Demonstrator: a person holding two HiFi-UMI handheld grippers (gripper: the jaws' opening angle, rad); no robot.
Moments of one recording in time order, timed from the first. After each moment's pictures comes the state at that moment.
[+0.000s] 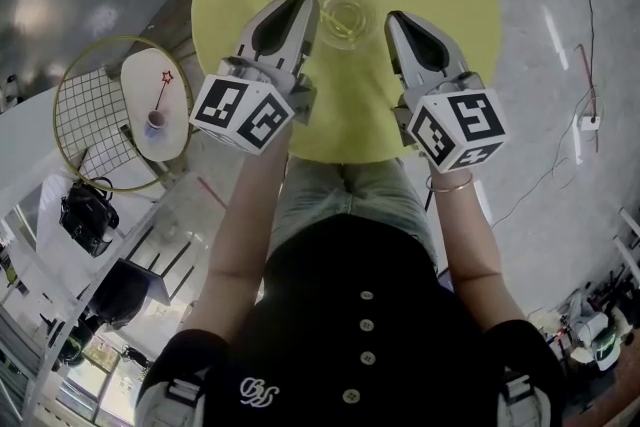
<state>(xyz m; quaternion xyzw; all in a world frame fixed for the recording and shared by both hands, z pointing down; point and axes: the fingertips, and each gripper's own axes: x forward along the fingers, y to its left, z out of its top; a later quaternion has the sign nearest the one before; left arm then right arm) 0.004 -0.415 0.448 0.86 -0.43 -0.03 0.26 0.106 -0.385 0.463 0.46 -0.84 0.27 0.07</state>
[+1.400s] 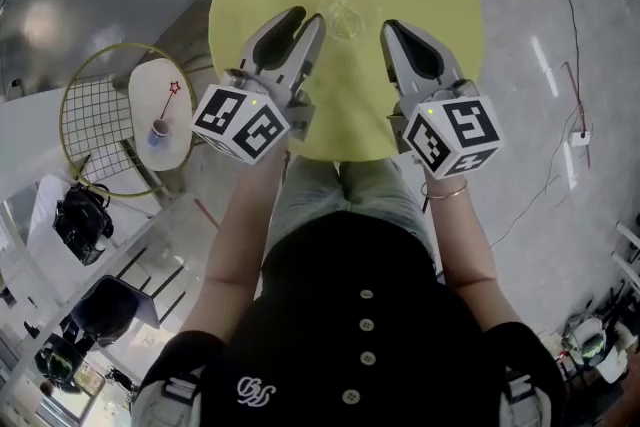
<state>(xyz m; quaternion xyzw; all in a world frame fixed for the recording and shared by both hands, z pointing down) -0.008 -0.370 0.397 0.87 -0.41 -0.07 0.25 0.091 -0.352 0.401 0.46 -0.86 0.21 0.04</state>
